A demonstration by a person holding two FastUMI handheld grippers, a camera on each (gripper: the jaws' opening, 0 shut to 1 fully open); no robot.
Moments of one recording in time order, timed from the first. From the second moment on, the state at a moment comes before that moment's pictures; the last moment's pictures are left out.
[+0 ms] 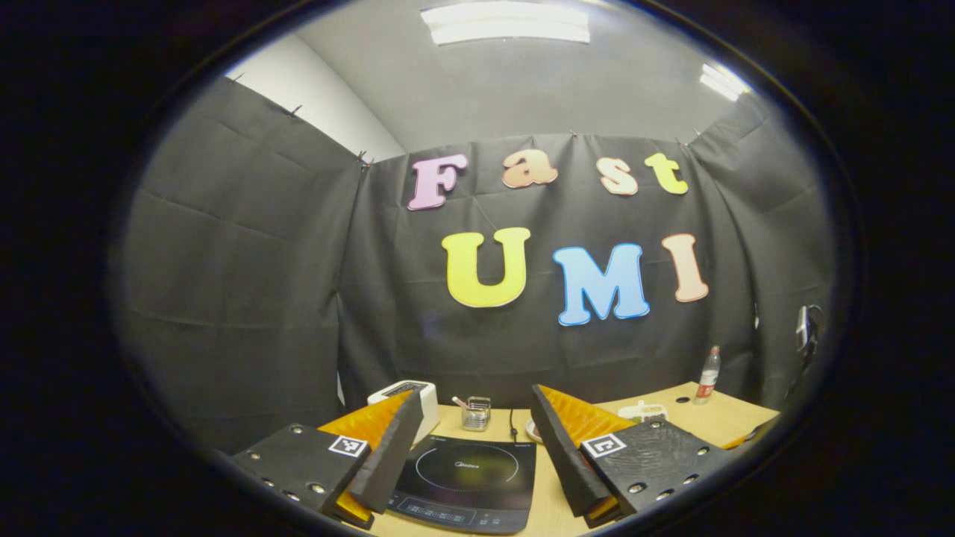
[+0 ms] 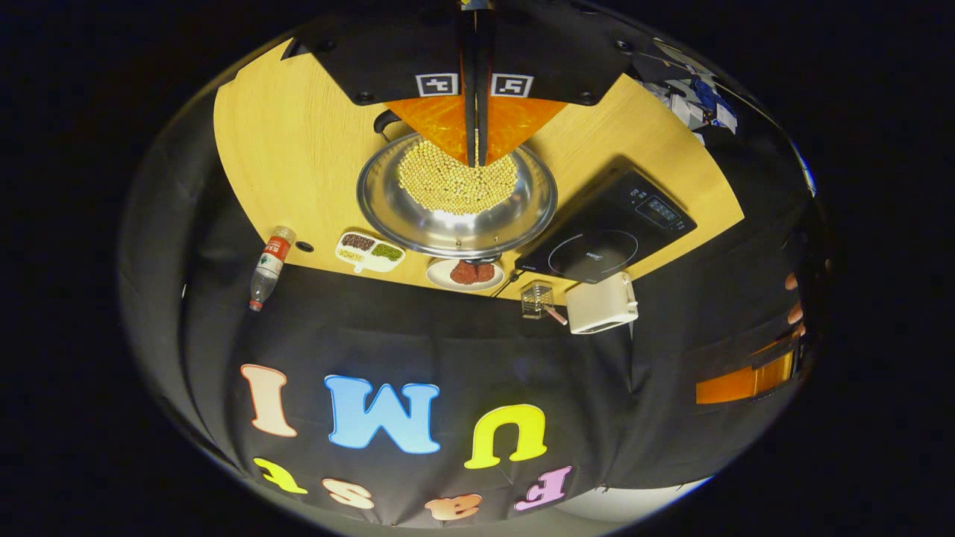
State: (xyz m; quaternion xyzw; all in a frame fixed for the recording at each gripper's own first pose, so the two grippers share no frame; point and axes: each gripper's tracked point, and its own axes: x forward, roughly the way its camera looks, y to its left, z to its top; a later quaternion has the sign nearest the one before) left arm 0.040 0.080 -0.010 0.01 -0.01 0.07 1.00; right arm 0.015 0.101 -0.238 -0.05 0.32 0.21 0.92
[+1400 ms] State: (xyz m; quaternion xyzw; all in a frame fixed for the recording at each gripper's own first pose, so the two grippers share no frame) left arm 0.086 0.045 -0.026 0.02 0.01 0.07 1.00; right arm 0.030 0.053 -0.318 -0.09 0.43 0.21 0.87
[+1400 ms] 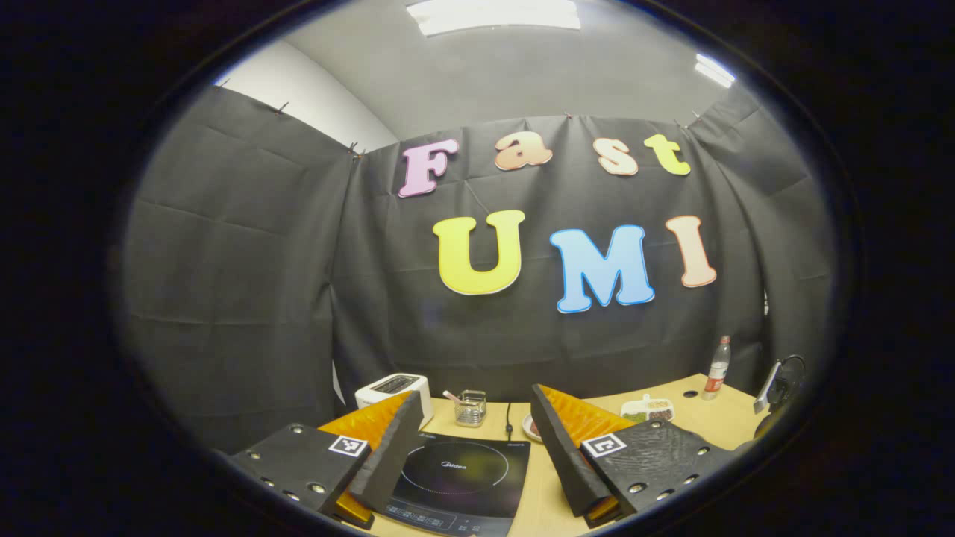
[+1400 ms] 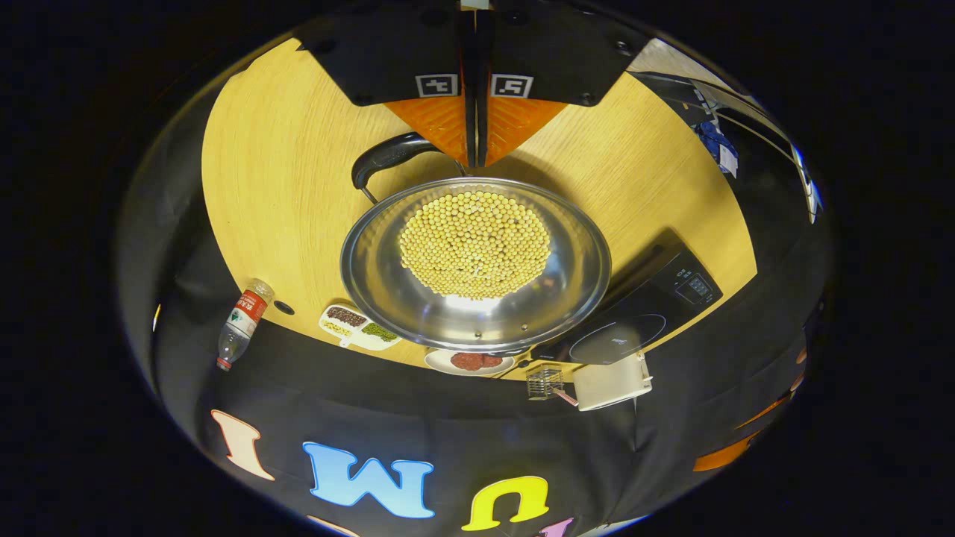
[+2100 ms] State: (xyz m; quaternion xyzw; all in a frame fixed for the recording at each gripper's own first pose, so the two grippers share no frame) left arm 0.093 0.043 -0.029 0.02 0.01 0.09 1.00; right arm 0.067 0.009 -0.324 -0.12 0.43 0.18 0.88
